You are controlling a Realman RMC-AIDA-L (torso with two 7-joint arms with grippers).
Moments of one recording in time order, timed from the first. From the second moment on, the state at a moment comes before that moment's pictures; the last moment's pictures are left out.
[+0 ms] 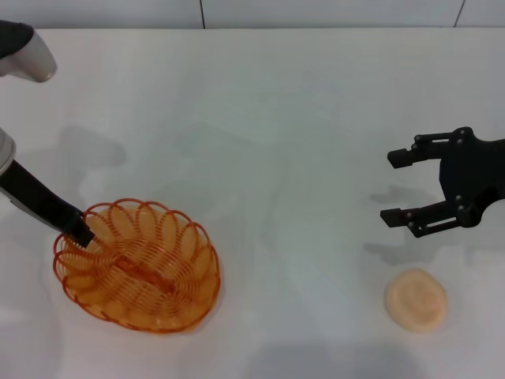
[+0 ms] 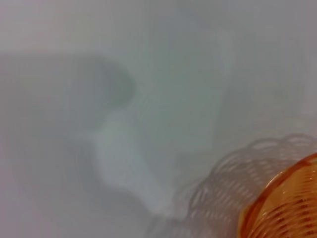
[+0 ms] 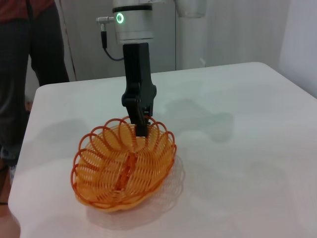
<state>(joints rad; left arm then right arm) -0.76 -2.01 0.93 0.91 2.83 1.71 -2.39 0.36 2.01 -1.16 -1.35 -1.93 -1.61 1.69</state>
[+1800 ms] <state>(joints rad) -0.91 -2.01 0.79 0.62 2.62 1.47 -2.75 0.35 2.01 -1.15 -1.36 -1.92 -1.62 1.63</state>
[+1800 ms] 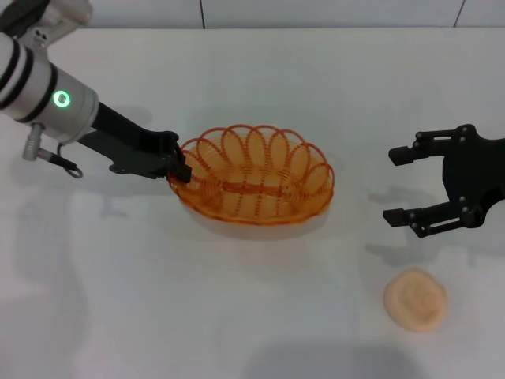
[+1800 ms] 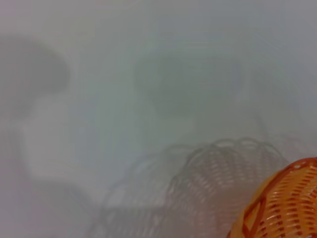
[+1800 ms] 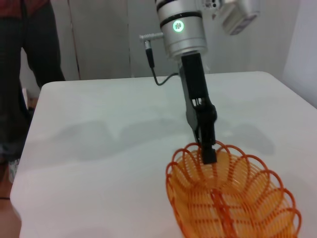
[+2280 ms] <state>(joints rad) -0.91 -2.04 0.80 0.60 2.60 1.40 -2.76 0.35 2.01 -1.15 -1.36 -1.92 -1.63 1.62</state>
